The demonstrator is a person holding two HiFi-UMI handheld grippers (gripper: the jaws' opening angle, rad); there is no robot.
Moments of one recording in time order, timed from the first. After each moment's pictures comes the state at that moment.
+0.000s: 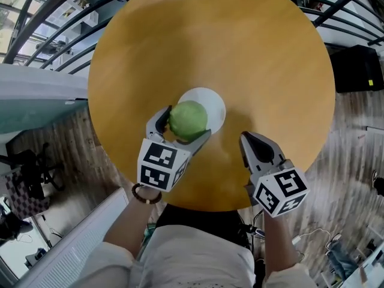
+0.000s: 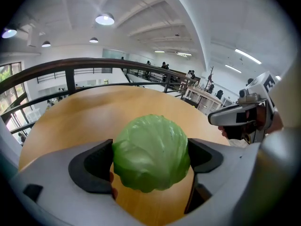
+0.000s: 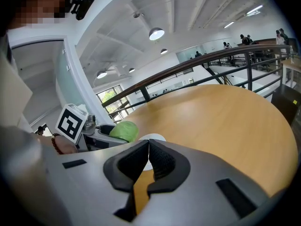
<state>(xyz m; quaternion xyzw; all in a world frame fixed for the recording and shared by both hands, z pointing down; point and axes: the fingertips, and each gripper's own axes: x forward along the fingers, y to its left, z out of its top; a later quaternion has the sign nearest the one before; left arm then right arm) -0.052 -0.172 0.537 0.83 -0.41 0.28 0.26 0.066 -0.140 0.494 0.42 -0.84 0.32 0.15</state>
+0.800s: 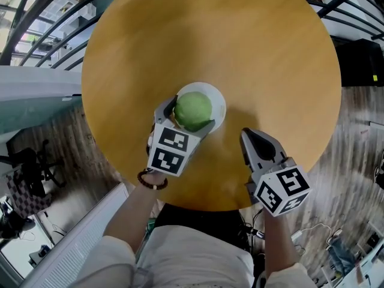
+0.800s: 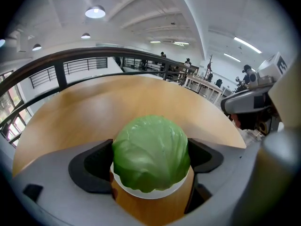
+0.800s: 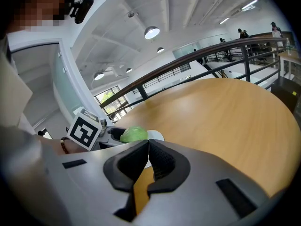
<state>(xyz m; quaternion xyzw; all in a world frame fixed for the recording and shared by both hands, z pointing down) -0.035 -0.193 0.598 0.82 -0.39 0.34 0.25 0.071 -0.150 0.521 0.42 -0.83 0.34 0.13</state>
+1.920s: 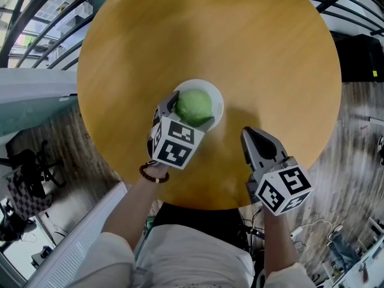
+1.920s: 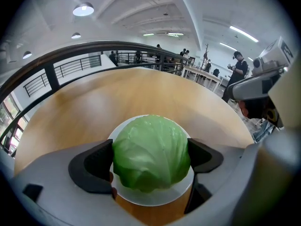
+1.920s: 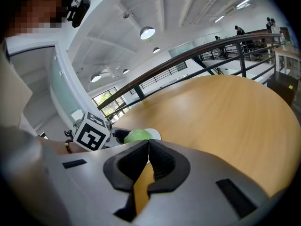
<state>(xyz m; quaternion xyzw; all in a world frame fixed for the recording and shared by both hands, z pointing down) -0.025 -0.196 0.628 0.81 -0.36 0.39 0.24 0.081 -0.150 0.530 0.44 -0.82 0.36 0.13</state>
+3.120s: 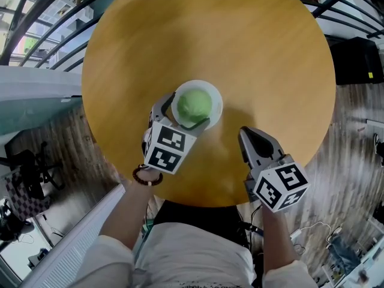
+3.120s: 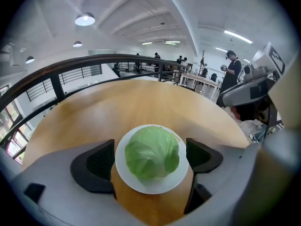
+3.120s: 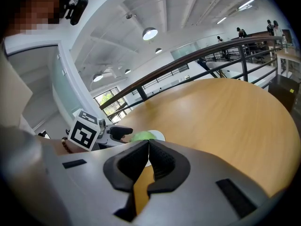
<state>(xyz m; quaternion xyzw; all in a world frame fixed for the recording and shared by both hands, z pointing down) -0.042 -0.181 0.589 0.83 -0.37 0.36 0.20 0.071 -0.133 0.514 0.43 -0.82 0.35 0.13</state>
